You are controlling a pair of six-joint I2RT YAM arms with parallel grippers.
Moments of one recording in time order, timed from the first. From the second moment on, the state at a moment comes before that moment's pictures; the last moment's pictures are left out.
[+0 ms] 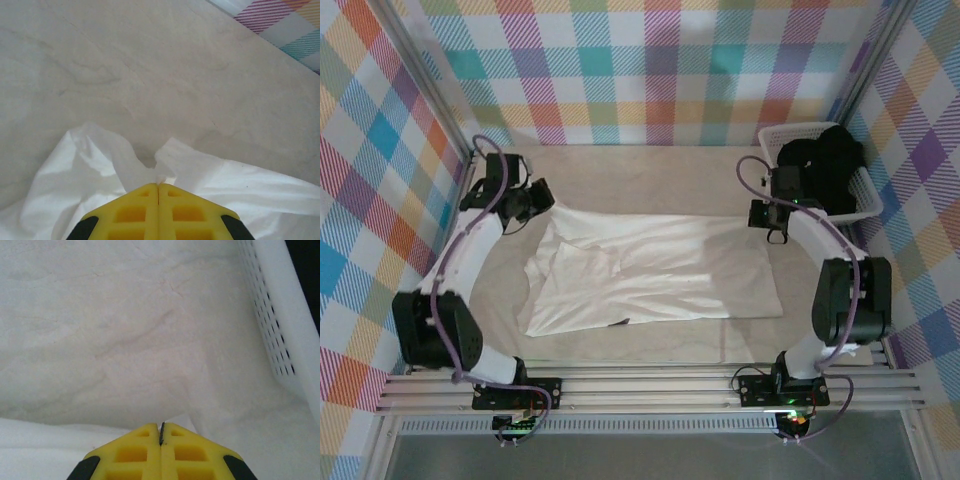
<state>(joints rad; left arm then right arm) -0.06 1.43 1.24 -0.61 0.21 -0.49 0.04 1.58 1.09 -0.45 0.02 0.13</state>
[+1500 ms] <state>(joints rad) -0.21 0.87 0.57 -0.56 0.16 -0.69 0.39 1.28 0.70 -0.23 -0.12 0.29</state>
